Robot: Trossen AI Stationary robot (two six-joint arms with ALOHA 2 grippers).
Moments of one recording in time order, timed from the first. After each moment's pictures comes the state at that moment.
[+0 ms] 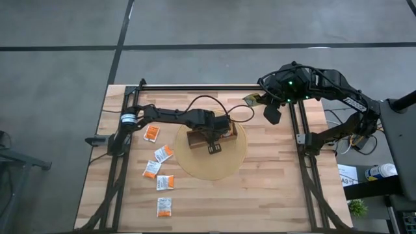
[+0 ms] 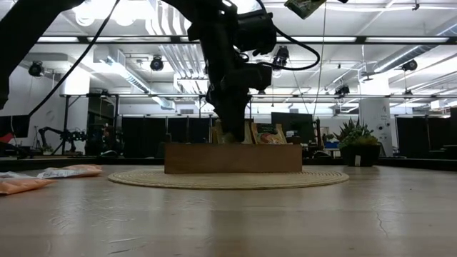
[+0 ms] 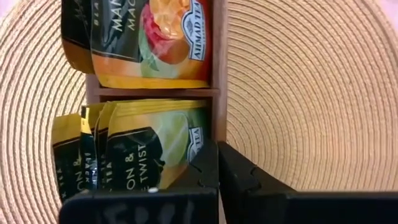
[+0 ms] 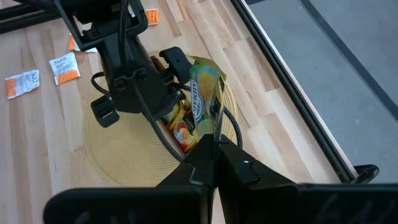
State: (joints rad) left arm 0.10 2.05 1.70 -0.86 -0.02 -0.14; right arm -0.24 1.29 1.75 -1.27 0.05 0.13
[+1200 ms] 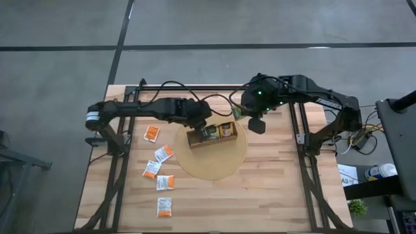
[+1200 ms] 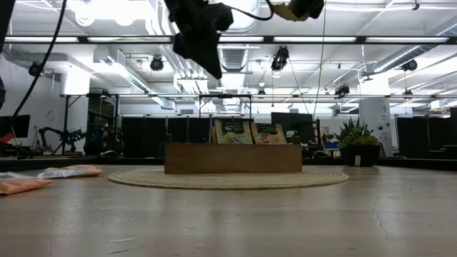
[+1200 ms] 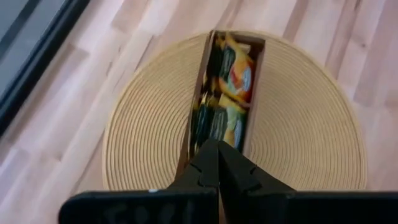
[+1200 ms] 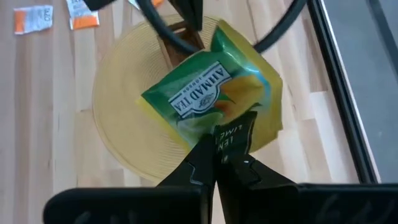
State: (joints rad) left arm 0.11 1.65 1.53 -0.84 -0.19 -0.28; right arm -0.18 1.48 1.74 -1.25 -0.04 -0.01
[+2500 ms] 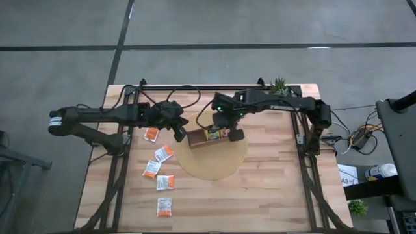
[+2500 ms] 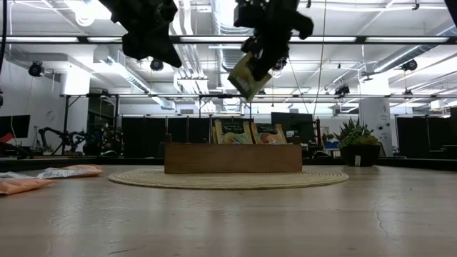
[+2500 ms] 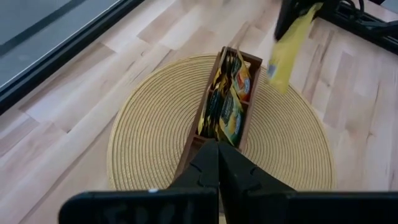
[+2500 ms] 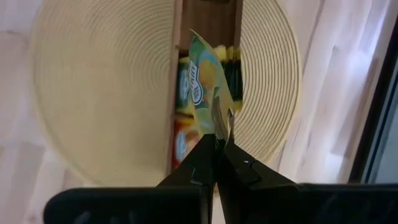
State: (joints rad) left arm 0.11 1.16 1.01 -0.54 -0.20 -0.40; right arm -0.16 1.83 1.74 -1.10 -0.02 -0.46
